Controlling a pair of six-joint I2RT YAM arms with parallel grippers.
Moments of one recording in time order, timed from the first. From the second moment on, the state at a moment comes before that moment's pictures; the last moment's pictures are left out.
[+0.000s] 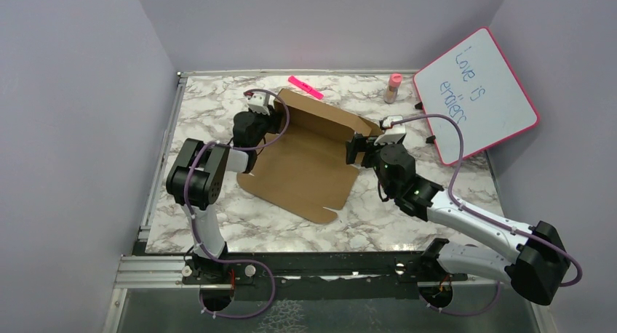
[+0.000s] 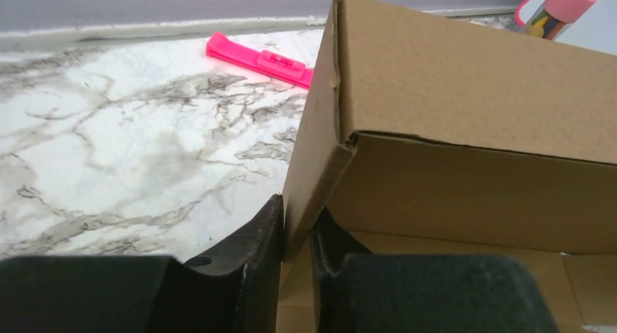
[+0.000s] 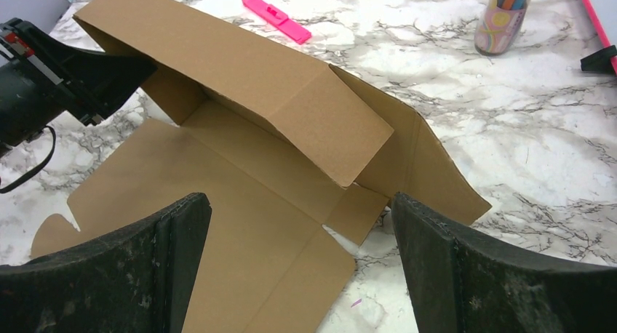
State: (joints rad) left arm -0.25 1.90 0.84 0.99 0.21 -0.20; right arm 0.80 1.07 0.66 0.21 0.57 0.29
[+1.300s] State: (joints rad) left arm -0.62 1.29 0.38 0.68 -0.63 -0.16; right arm 0.80 1.18 0.91 0.02 0.49 0.37
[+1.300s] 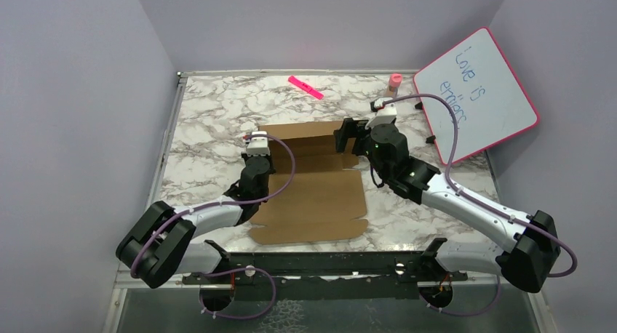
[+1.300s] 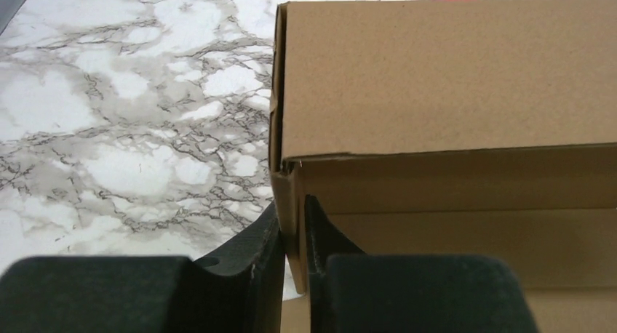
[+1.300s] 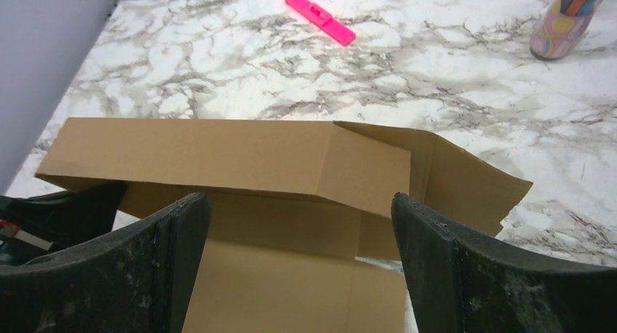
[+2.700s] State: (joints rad) left arm -0.63 1.03 0.96 -0.23 -0.40 -0.18; right arm 0.67 1.35 0.93 0.07 0.32 0.56
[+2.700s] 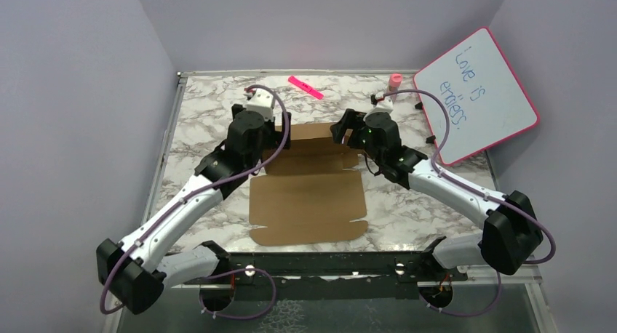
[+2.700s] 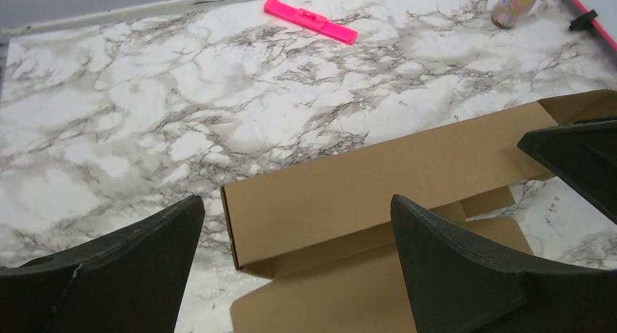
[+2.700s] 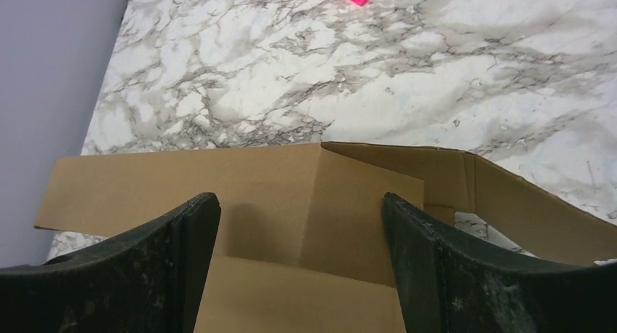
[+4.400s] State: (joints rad) left arm -0.62 1.45 1.23 -0.31 0.03 0.08; right arm 0.53 1.03 0.66 0.17 0.17 0.42
